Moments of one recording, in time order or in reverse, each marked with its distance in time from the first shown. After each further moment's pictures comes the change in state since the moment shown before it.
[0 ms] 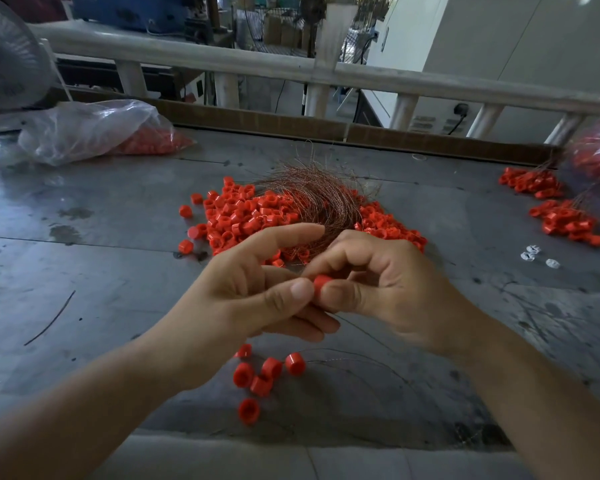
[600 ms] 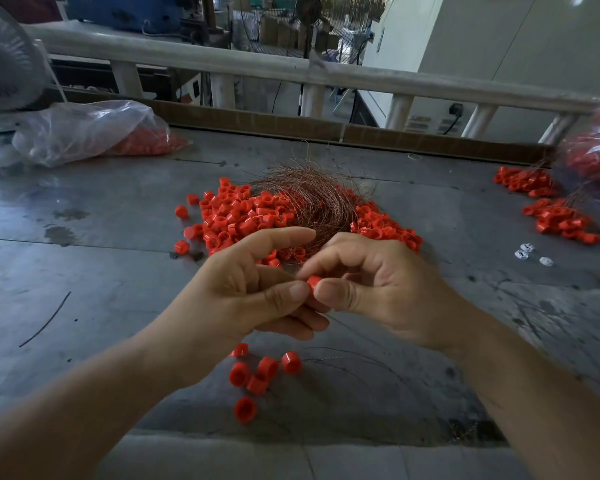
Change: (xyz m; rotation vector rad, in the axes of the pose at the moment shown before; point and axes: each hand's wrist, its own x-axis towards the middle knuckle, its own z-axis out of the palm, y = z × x) left_hand 0.002 -0.002 0.001 0.045 0.056 -0.060; right_hand 0.000 0.003 -0.003 -0.007 -0.016 0.036
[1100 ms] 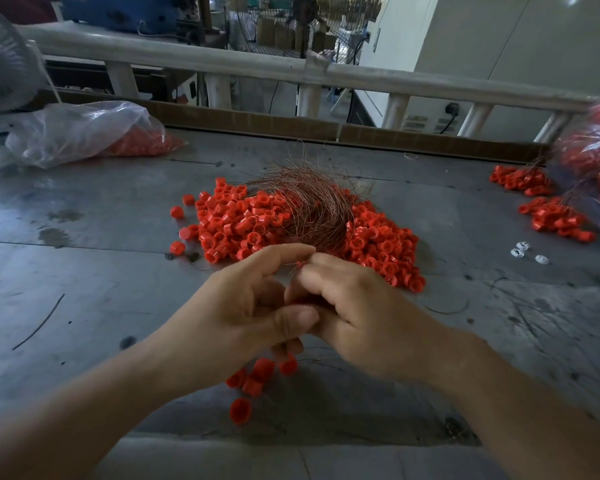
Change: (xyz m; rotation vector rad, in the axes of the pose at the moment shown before) left_hand -0.003 -0.005 0.002 0.240 -0.052 -0.013; right_hand -0.004 -0.001 0.023 -0.439 -0.019 -0.121
